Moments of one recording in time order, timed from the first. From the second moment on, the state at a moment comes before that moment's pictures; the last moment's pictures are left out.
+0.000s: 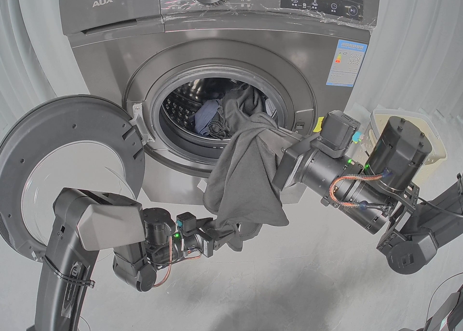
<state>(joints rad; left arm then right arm) -0.43 2.56 -0.78 -1.55 -0.38 -0.05 0.78 1.83 -0.78 -1.27 0.01 0.13</state>
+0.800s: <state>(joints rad) -0.43 2.16 -0.50 -1.55 -0.38 -0.02 0.71 1.85 -0.74 -1.27 0.00 0.13</state>
